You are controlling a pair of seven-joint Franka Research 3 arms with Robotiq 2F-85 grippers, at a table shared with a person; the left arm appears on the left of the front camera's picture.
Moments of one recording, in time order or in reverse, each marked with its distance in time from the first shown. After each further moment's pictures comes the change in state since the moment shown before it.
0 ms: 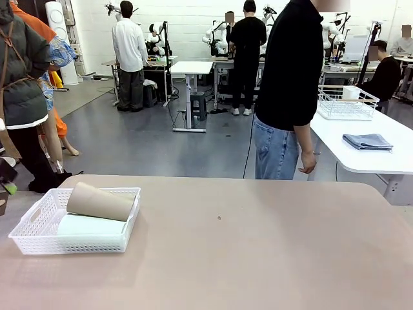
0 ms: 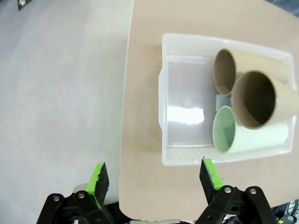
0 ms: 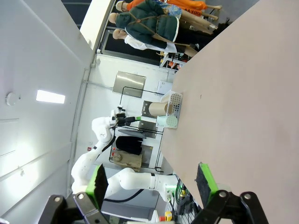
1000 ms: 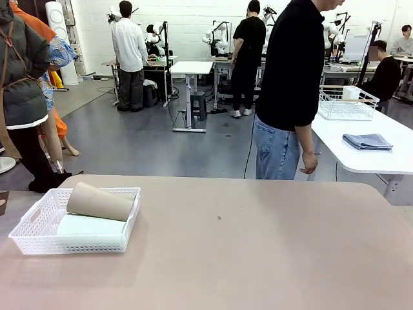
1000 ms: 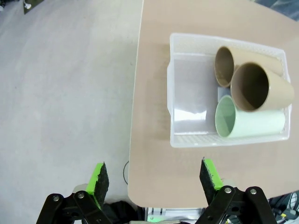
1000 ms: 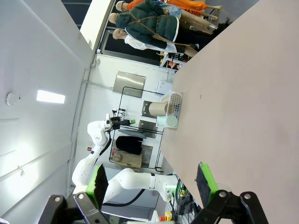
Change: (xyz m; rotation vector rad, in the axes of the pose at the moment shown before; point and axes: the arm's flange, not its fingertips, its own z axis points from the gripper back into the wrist) left arm -0.017 0.013 0.030 0.006 -0.001 -0.009; right arm 0.000 0.000 0.000 0.000 0.000 0.000
